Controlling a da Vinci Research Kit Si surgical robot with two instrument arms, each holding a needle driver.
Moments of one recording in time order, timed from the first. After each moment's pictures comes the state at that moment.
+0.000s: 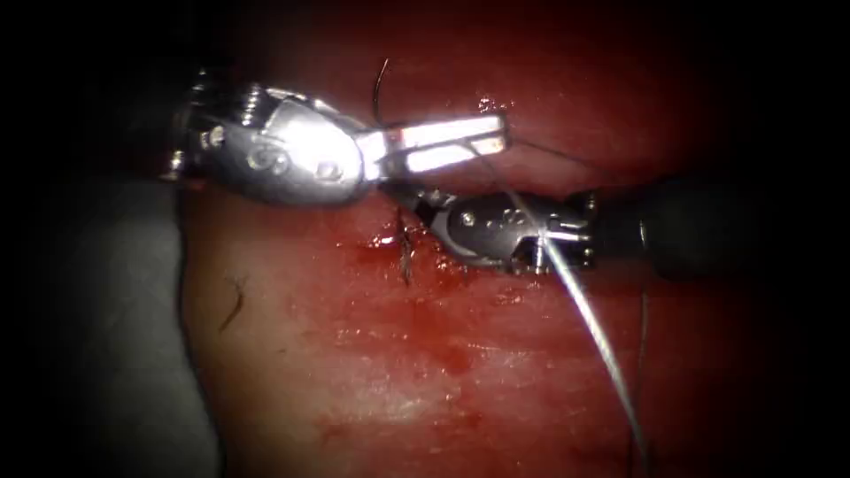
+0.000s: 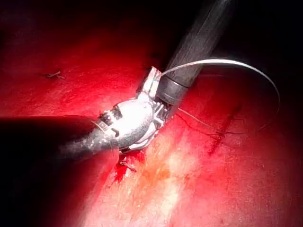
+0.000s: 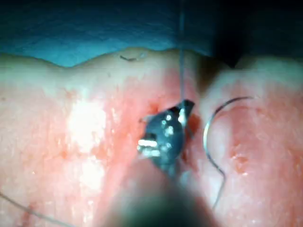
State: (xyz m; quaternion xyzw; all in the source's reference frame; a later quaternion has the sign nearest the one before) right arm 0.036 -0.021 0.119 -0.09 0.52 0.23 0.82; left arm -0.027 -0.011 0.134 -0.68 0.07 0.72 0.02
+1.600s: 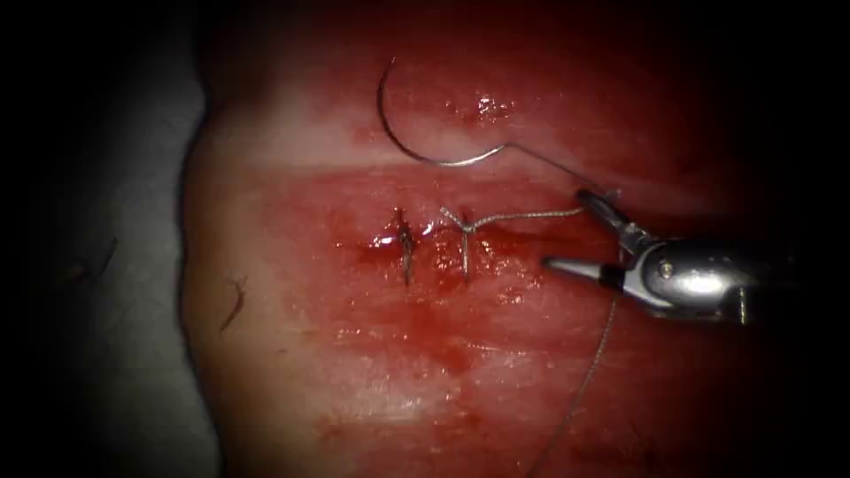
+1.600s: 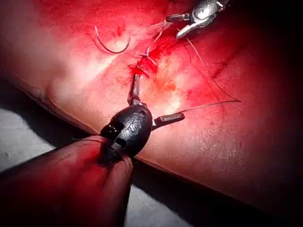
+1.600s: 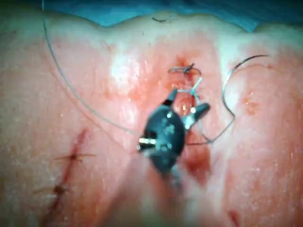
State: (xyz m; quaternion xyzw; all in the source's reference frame) right arm 0.020 -0.024 0.111 -0.08 0.55 0.26 0.79; left arm -0.005 -0.022 0.131 -0.60 -0.14 0.78 0.12
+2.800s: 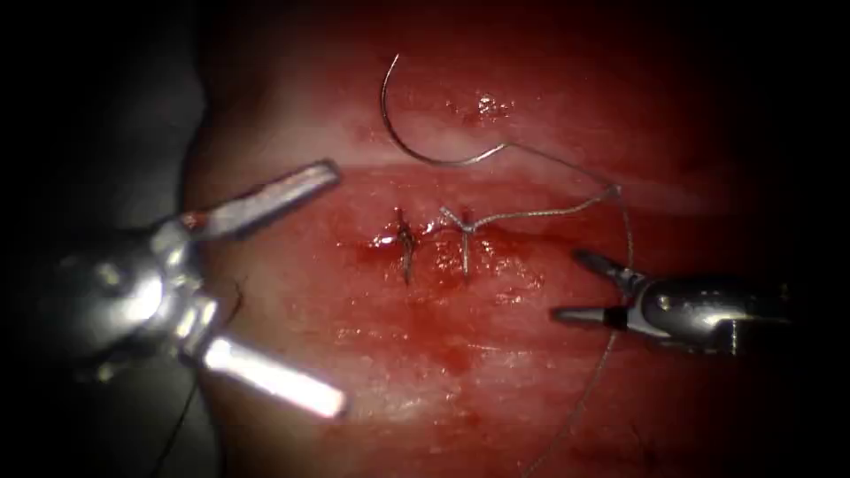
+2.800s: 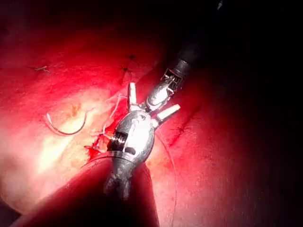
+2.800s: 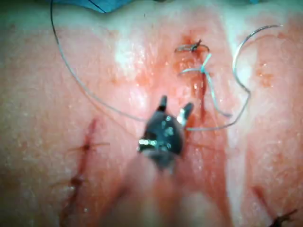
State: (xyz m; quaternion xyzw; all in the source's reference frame) right arm 0.018 -0.027 0.116 0.04 0.47 0.25 0.85; left arm -0.024 -0.017 0.124 -0.61 -0.10 0.76 0.20
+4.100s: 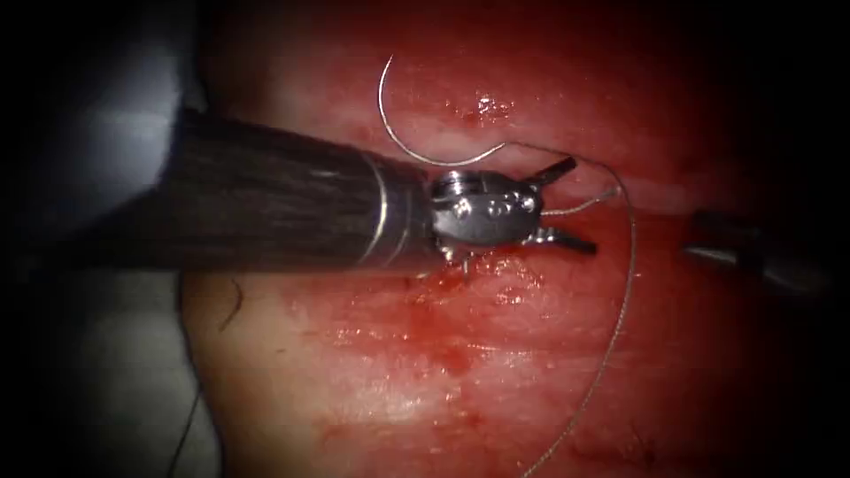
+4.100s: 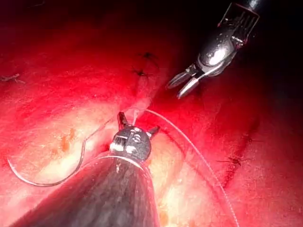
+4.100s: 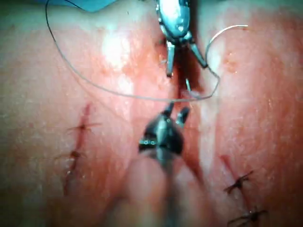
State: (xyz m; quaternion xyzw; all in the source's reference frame) right arm 0.009 -0.021 0.108 -0.01 0.43 0.30 0.85; left arm -0.039 -0.015 0.153 -0.43 -0.08 0.87 0.21
